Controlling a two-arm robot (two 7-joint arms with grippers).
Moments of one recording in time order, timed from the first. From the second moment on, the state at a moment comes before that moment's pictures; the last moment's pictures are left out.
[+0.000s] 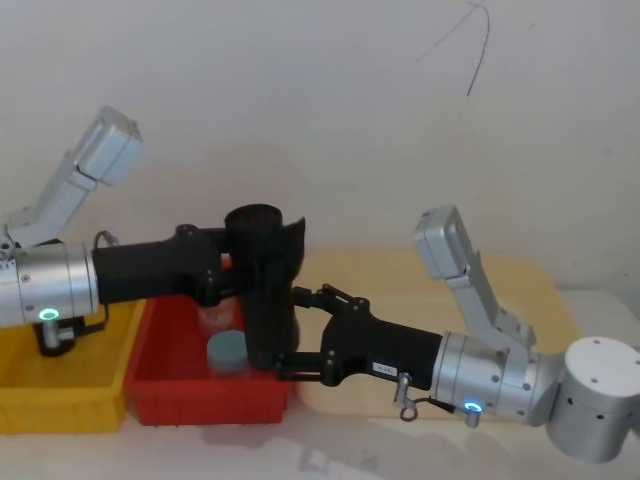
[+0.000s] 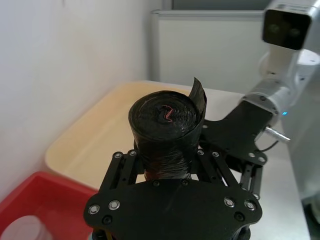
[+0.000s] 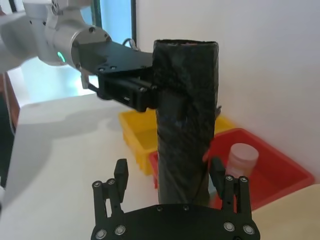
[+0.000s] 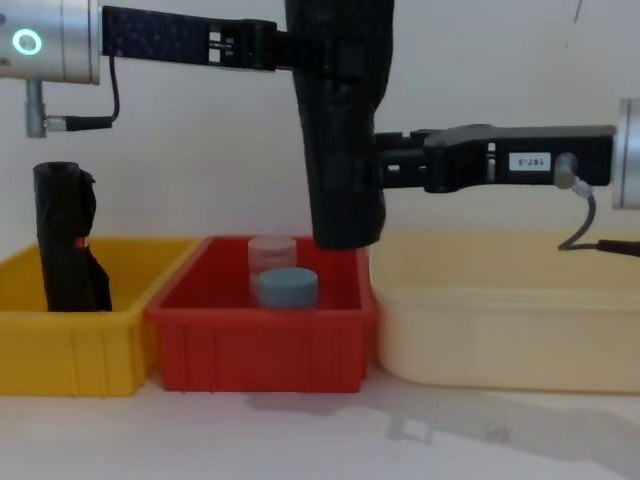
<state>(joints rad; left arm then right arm) -0.76 0.44 0.50 -1.36 -0.59 0.30 -0.97 0.50 0.42 -0.48 -1.51 0.48 0.19 0.73</state>
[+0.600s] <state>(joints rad) -0.79 0.44 0.55 -1.32 -0.64 0.28 -1.10 0.51 0.39 -0.51 -1.48 0.53 0.22 0.73</state>
